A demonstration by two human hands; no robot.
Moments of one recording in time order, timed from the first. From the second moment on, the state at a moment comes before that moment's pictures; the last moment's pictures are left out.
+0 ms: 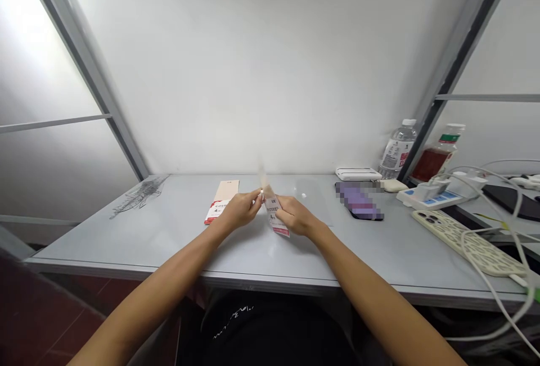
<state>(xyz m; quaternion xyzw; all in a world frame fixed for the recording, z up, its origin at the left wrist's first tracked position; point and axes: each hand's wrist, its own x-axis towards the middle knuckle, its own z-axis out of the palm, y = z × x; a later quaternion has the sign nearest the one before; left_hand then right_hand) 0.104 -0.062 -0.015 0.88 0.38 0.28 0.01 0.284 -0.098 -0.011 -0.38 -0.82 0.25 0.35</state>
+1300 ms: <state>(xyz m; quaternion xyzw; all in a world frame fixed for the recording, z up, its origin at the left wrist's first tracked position) 0.109 -0.060 -0.013 0.79 0.42 0.41 0.19 0.281 -0.090 -0.024 -0.38 -0.75 0.31 0.44</state>
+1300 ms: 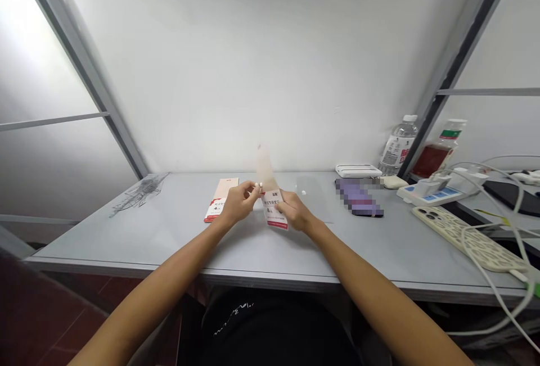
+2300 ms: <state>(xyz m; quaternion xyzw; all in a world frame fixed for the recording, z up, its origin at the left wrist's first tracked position) 0.099 -0.045 -0.007 0.72 0.31 0.47 0.40 0.286 -0.079 -0.014 -0.37 -0.63 0.43 0.54</state>
